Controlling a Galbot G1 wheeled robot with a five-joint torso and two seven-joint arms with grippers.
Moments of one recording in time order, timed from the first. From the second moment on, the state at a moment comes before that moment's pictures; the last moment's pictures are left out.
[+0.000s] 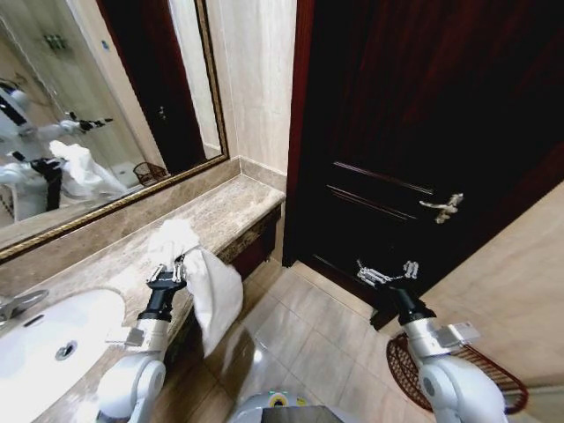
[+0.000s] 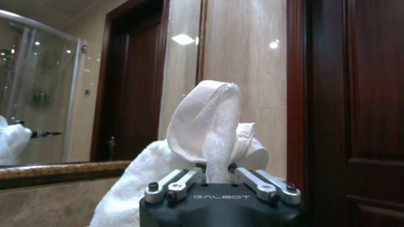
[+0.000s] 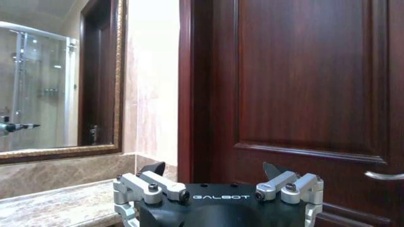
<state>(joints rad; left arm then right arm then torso) 1.62 -1.34 -0.72 -2.23 -0.35 -0.14 0.07 -1.70 1.43 0.81 2.40 0.30 -0.04 -0.21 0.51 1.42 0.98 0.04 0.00</state>
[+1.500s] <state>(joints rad) 1.58 -1.30 -0.68 -2.17 -0.39 -0.11 0.18 -1.71 1.43 0.82 2.39 0.31 -0.05 -0.23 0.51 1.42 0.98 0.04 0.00</state>
